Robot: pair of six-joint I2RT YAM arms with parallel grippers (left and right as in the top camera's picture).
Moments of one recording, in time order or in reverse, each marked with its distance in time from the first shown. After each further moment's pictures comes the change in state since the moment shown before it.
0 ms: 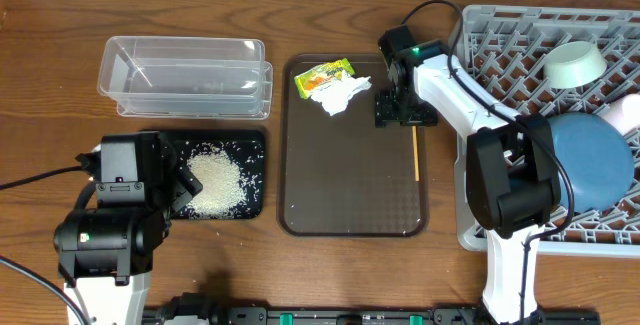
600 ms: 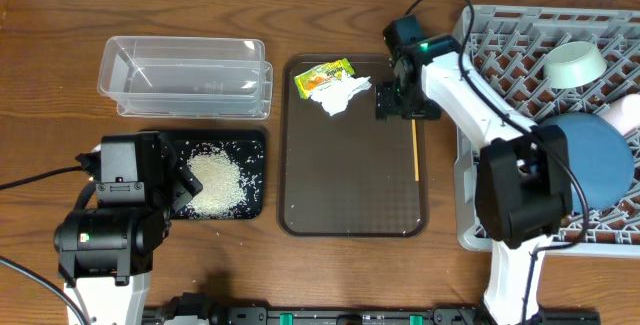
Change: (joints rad) left arm 0.000 0.000 0.000 0.000 0.000 0.000; right arm 0.000 -0.059 0.004 -0.009 -0.010 0.000
